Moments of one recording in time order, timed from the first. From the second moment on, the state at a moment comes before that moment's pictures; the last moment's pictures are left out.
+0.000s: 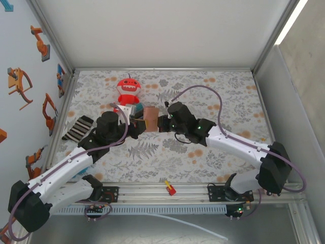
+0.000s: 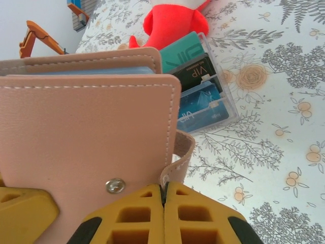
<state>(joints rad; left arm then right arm) -0.68 0.95 0.65 -0.08 0.27 -0.50 0.91 1.39 1.06 -0.29 0.02 0.70</state>
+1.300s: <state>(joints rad) -0.56 0.97 0.61 0.38 0.85 -0.80 0.77 0.97 0.71 0.08 -0.35 0.55</state>
